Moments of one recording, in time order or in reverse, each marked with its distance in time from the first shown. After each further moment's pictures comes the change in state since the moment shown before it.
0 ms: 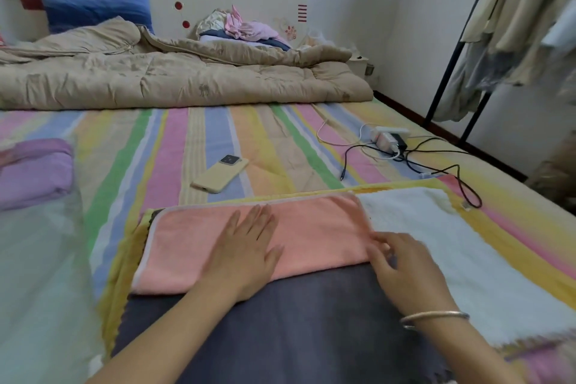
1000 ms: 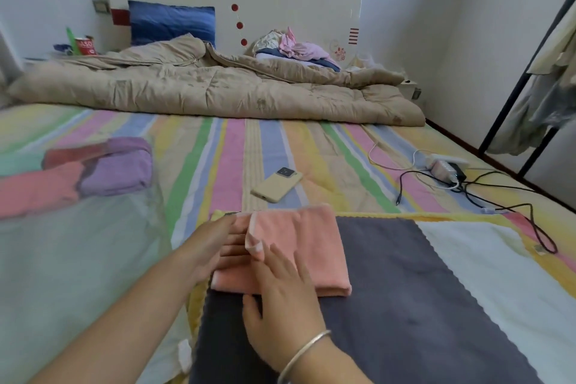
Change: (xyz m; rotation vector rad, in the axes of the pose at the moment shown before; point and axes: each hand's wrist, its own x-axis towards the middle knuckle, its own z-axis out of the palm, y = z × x) left_hand -0.058 -0.104 -0.068 -1.675 0.021 -0.847; right_hand -0.067 -0.184 0.111 -0.083 -0.008 -0.674
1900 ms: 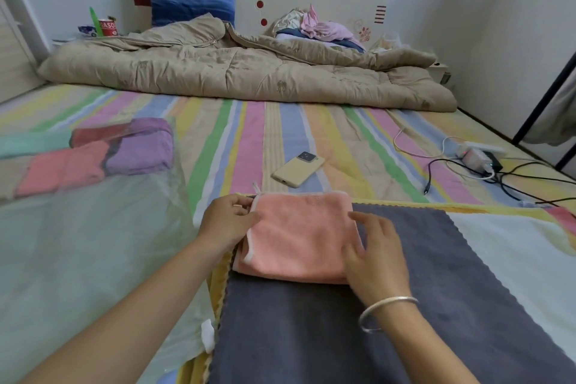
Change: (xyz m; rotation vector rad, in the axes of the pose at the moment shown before) left_hand 0.031 -0.021 -0.025 0.410 0.277 0.332; right_hand 0.019 0.079 -0.016 0.322 0.183 0.378
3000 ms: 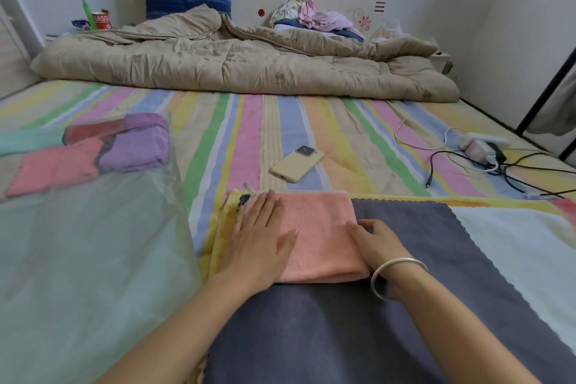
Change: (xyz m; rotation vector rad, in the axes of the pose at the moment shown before) left_hand -0.031 -0.012 0.046 0.949 -0.095 0.484; right_hand 0.041 0.015 0.001 0.227 -0.291 0.437
